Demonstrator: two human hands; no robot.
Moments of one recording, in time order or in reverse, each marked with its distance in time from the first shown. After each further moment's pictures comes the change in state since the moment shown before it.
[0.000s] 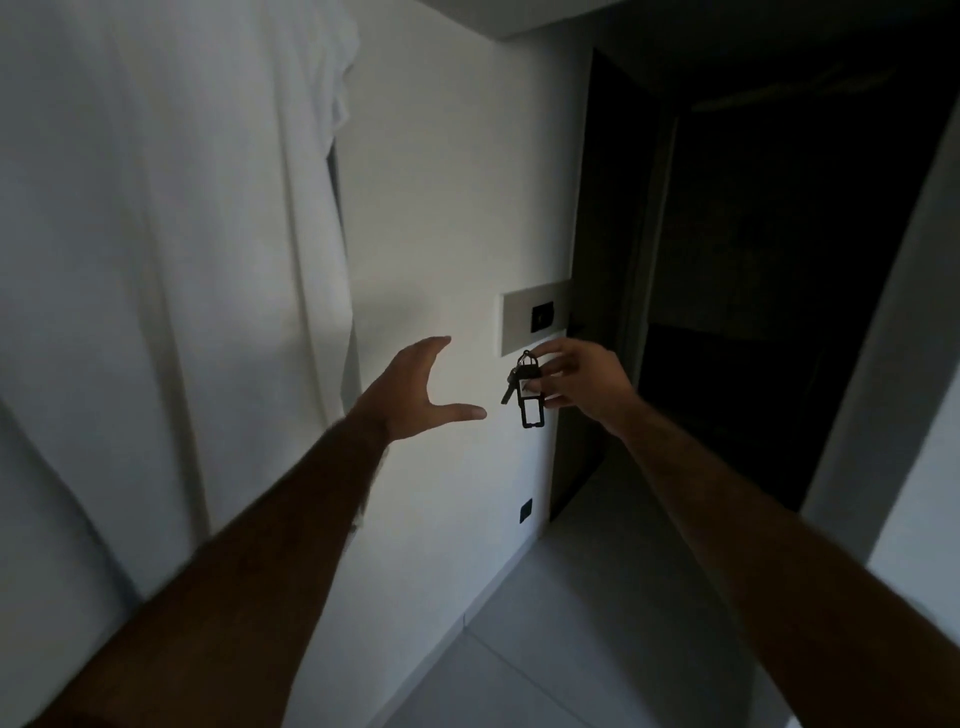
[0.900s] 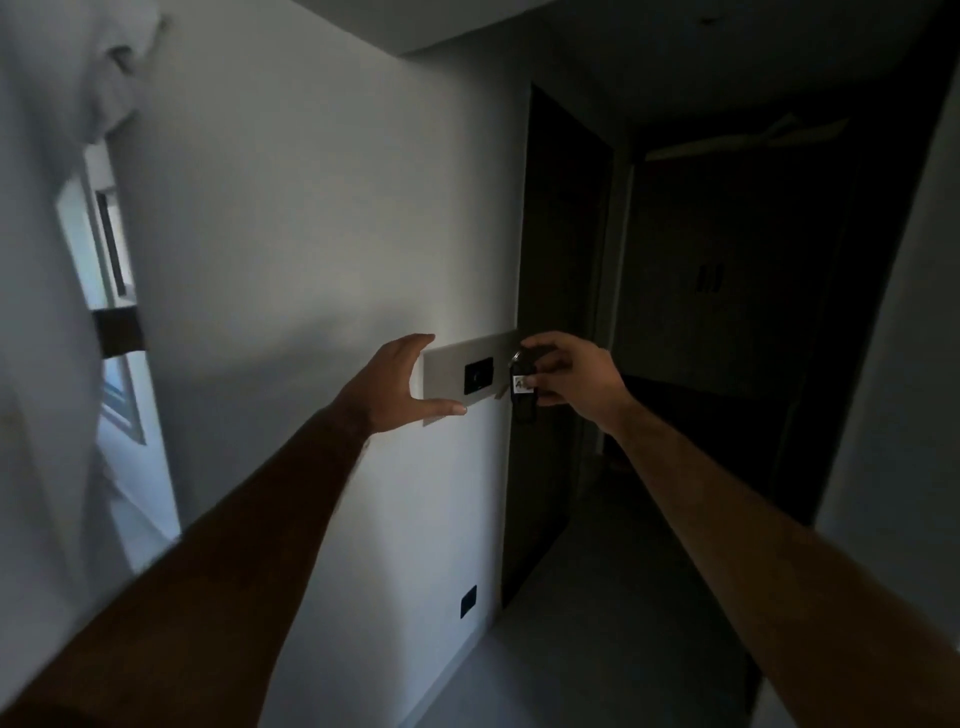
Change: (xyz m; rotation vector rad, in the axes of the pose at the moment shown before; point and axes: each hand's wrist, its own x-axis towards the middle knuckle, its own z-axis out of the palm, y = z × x) left_hand 0.290 0.016 0.145 0.064 0.053 0.067; right_hand 0.215 0.087 -0.187 -0.097 0.056 -0.104
